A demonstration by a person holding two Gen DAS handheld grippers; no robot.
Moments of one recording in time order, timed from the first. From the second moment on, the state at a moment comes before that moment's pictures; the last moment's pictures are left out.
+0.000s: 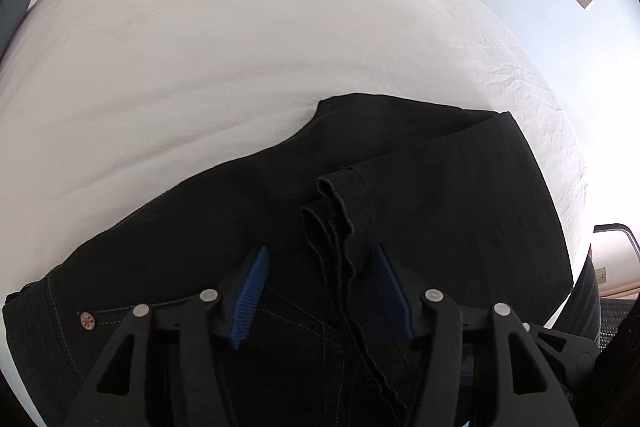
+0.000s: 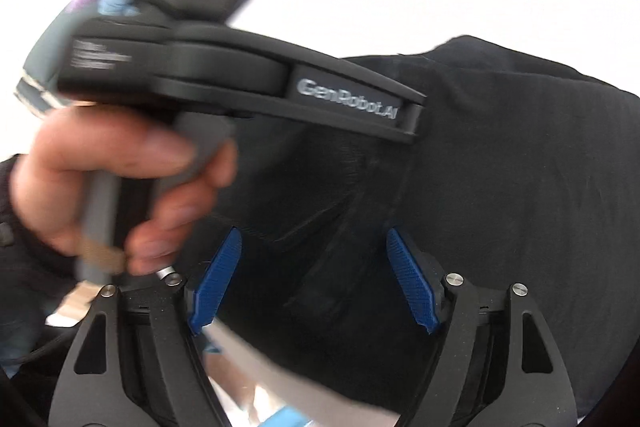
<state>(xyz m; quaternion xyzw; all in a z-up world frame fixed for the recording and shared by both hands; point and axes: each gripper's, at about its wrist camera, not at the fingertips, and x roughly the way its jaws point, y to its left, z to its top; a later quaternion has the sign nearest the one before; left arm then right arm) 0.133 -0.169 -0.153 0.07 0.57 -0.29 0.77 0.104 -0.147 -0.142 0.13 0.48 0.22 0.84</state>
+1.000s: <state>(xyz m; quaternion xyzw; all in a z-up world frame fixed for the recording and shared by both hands) 0.010 -0.207 -0.174 0.10 0.53 -0.22 0.81 0.187 -0.448 -0.209 0.47 0.46 0.23 0.72</state>
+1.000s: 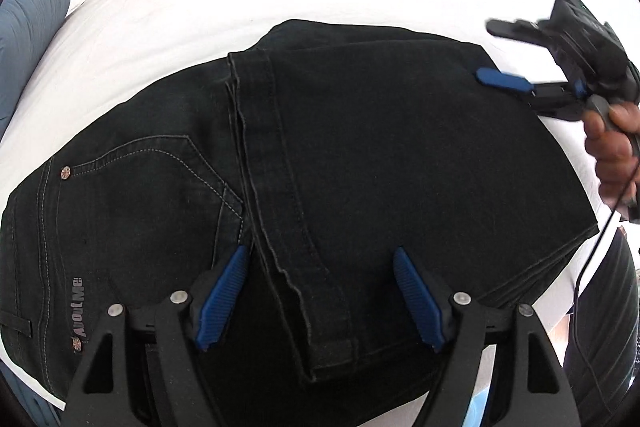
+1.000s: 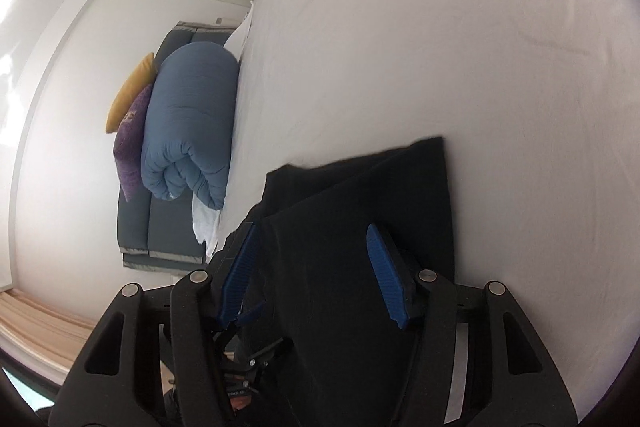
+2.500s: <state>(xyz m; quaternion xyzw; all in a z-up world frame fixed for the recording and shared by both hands) -0.013 -0.126 -0.146 -0.06 0.49 -0.19 0.85 0.142 -0.366 -0.167 0.42 0.52 0.23 0.71</state>
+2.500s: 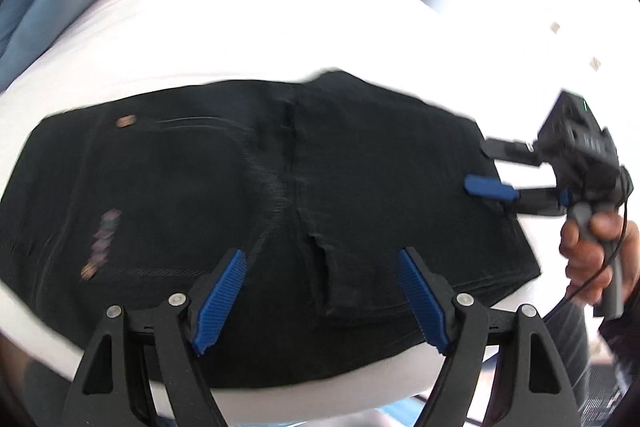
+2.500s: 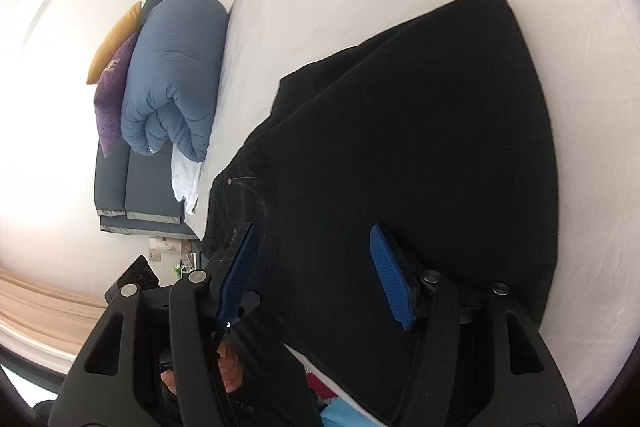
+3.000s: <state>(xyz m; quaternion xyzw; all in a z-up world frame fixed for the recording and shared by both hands) -0.039 0.093 -0.178 -0.44 0.42 0.00 0.79 0.176 -0.270 -0.189 0.44 0.57 0.24 0.65</state>
